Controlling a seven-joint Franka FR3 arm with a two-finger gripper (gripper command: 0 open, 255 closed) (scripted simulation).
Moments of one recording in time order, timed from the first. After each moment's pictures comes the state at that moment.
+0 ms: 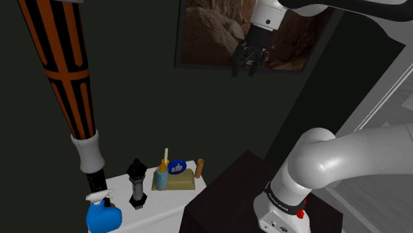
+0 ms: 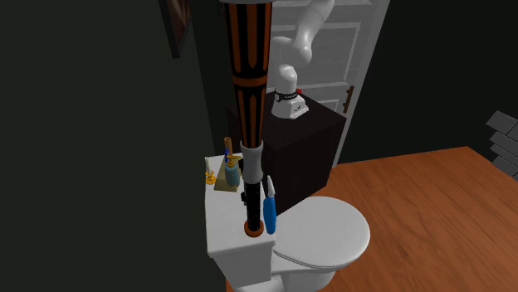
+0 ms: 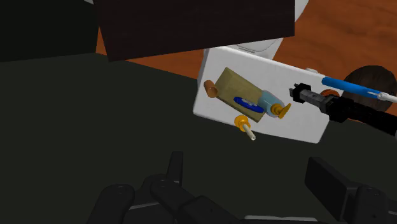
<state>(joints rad) 0.01 -0.80 -0.05 -2.31 0.00 1.59 0.16</state>
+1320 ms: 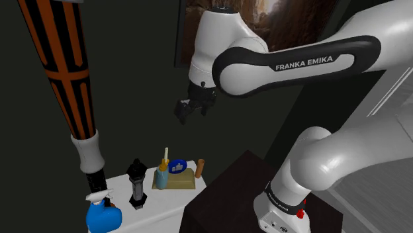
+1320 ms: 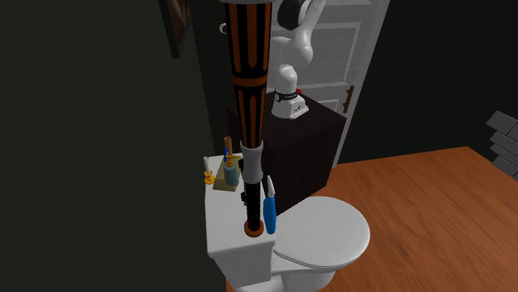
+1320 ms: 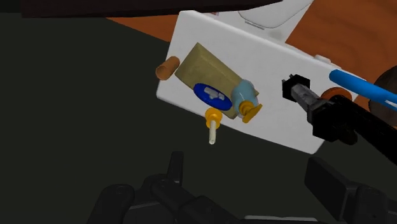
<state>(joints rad) 0.09 -0.61 0.37 -2.57 0.04 2.11 0.50</state>
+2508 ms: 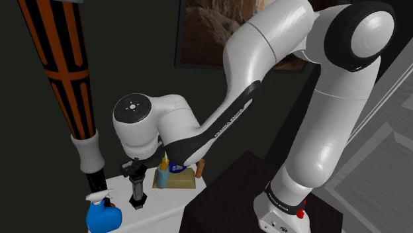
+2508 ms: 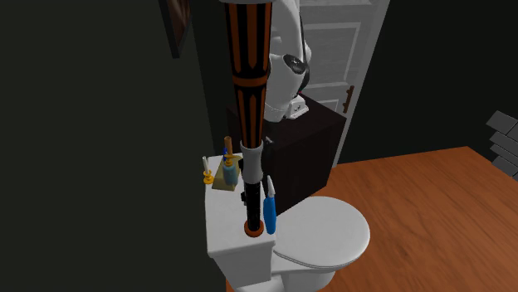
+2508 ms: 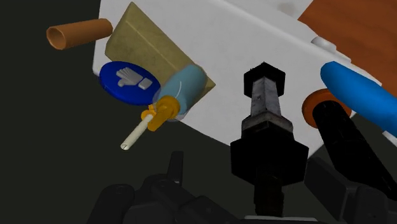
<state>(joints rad) -0.04 0.19 0.81 -2.32 -0.75 2.32 1.33</state>
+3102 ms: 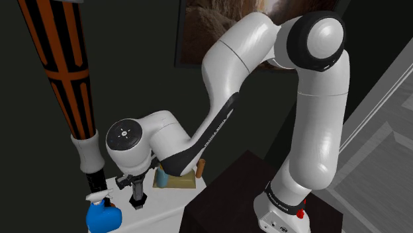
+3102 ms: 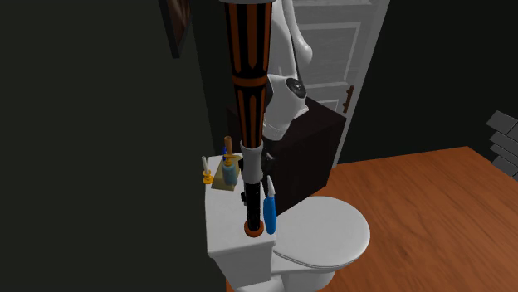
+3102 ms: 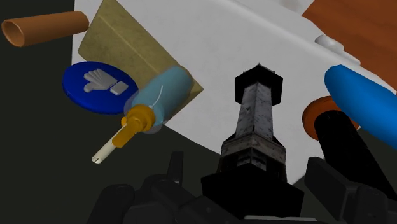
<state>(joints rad) 0.06 0.39 0.73 -2.24 -0.97 2.31 1.51</state>
